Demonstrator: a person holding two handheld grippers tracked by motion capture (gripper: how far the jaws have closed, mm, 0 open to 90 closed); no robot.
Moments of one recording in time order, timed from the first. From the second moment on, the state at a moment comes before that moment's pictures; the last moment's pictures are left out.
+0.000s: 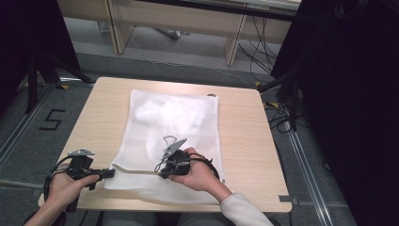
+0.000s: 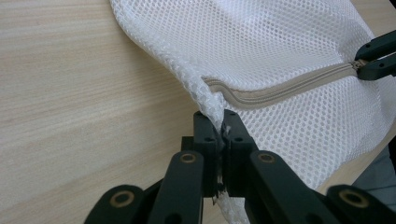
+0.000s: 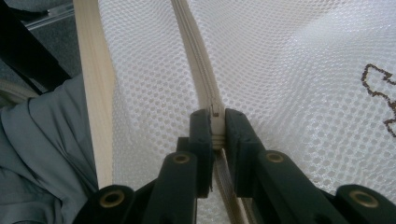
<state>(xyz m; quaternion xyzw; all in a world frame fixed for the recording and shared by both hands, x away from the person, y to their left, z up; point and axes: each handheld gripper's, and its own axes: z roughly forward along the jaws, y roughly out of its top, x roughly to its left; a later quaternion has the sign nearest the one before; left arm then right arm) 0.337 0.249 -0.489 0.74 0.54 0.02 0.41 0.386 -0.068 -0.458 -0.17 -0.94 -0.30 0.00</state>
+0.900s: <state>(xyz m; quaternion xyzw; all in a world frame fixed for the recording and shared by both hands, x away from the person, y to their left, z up) 0.338 0.253 -0.488 0.75 0.53 0.01 0.40 0.385 -0.079 -0.456 -0.17 -0.94 -0.31 0.00</state>
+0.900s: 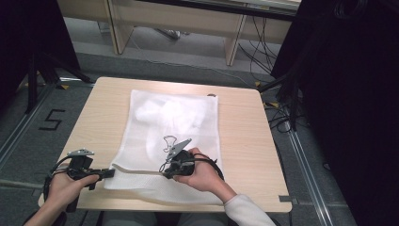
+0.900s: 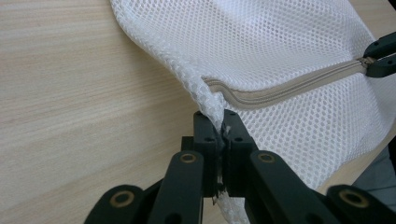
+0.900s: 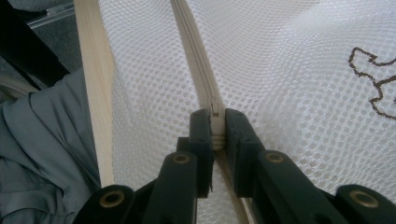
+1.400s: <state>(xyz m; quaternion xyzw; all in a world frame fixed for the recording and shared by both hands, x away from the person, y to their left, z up) 0.338 0.253 -0.488 0.75 0.53 0.01 0.40 0.385 -0.087 -0.455 -0.17 -0.94 -0.30 0.00</state>
